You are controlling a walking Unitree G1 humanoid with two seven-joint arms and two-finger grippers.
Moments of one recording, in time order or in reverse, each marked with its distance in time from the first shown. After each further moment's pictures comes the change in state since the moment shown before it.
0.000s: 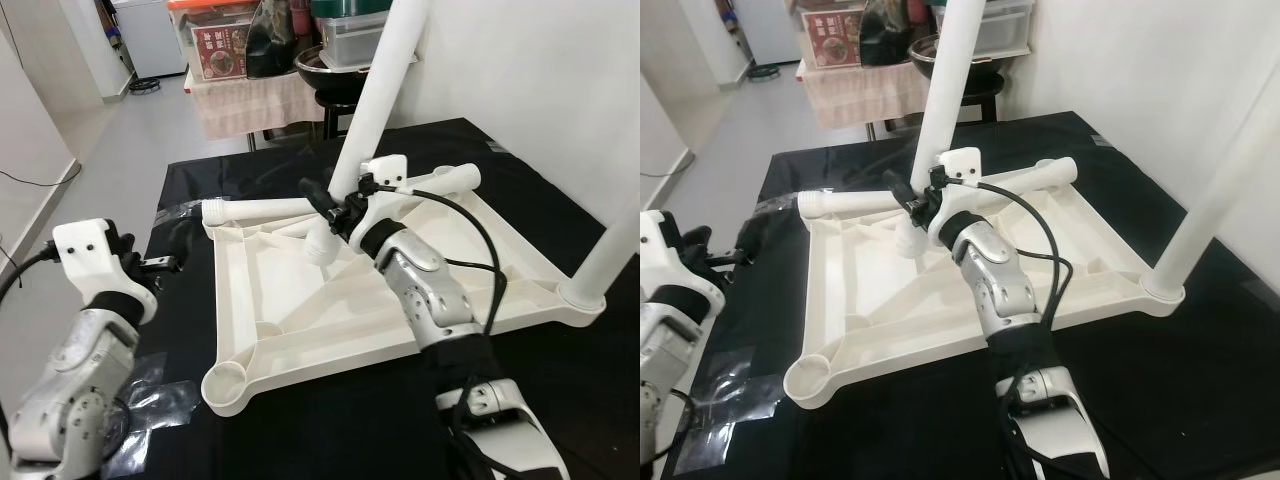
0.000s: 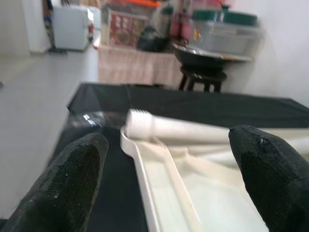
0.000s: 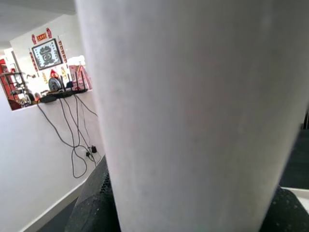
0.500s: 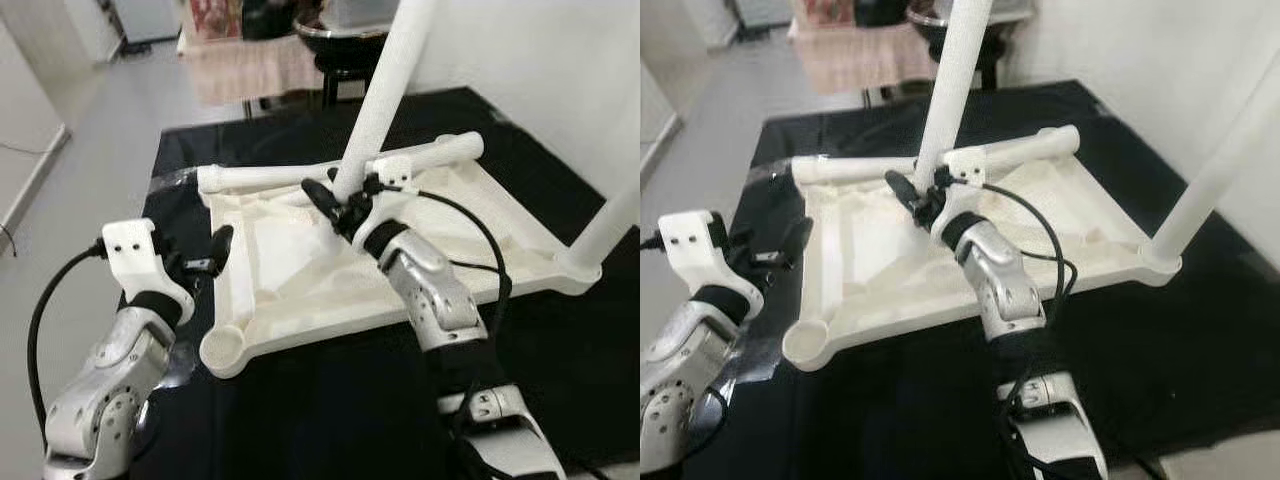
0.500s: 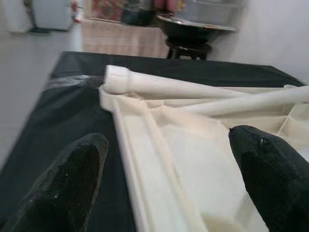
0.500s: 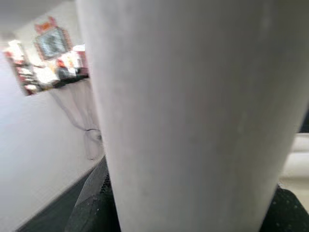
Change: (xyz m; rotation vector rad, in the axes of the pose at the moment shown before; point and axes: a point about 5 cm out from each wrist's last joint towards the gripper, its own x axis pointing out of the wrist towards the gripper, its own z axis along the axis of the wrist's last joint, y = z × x) left arm -0.001 -0.024 -0.015 0.004 0.051 -0.073; right arm -0.008 0.003 -0.010 0.018 0.048 0.003
